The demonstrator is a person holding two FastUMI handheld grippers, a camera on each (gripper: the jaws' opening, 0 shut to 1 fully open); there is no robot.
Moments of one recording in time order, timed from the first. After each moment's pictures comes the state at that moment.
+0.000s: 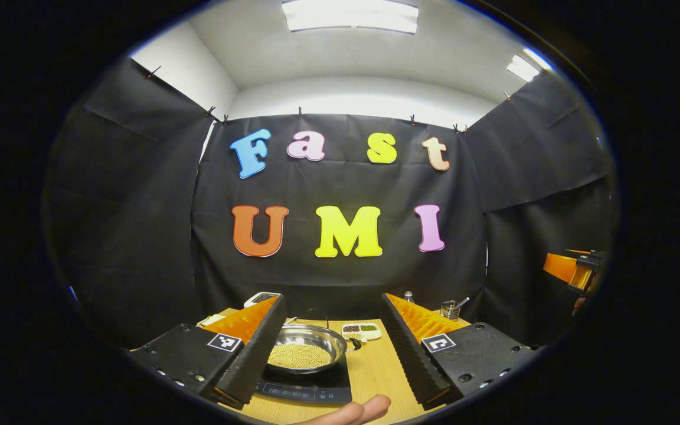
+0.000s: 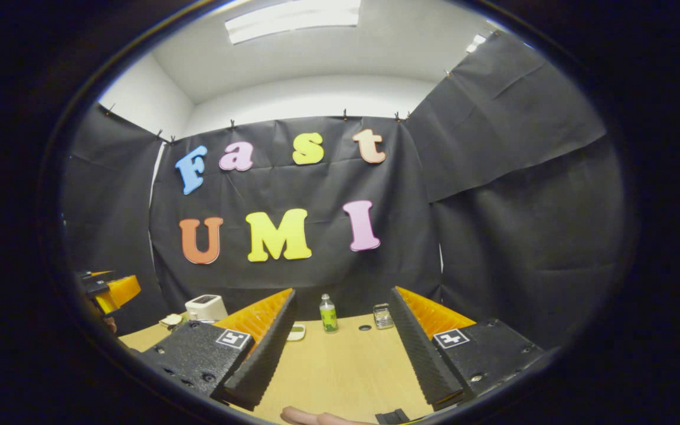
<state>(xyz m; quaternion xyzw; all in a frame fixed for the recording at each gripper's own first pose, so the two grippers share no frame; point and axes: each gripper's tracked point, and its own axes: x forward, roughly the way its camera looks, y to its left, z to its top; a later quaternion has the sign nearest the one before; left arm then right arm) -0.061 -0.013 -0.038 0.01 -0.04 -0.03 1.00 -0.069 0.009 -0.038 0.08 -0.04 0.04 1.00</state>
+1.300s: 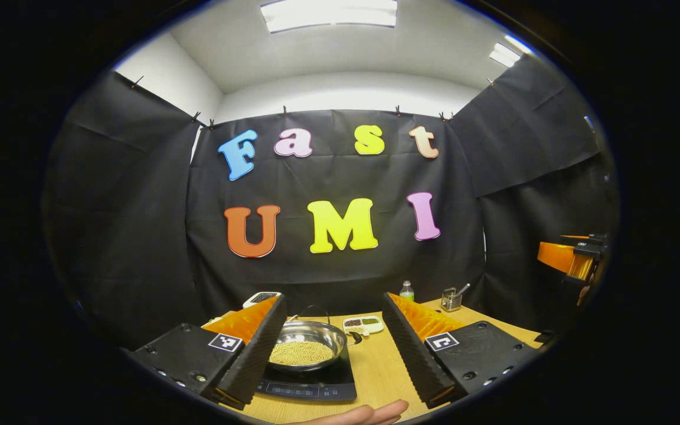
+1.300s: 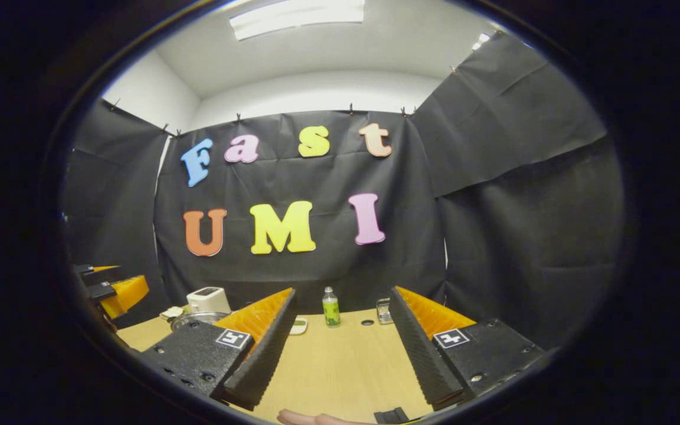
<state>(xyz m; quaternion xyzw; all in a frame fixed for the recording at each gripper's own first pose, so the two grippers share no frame) -0.059 -0.025 -0.049 0.03 -0.04 -0.05 1.00 -0.062 0.011 -0.054 0.07 -0.03 0.05 1.00</state>
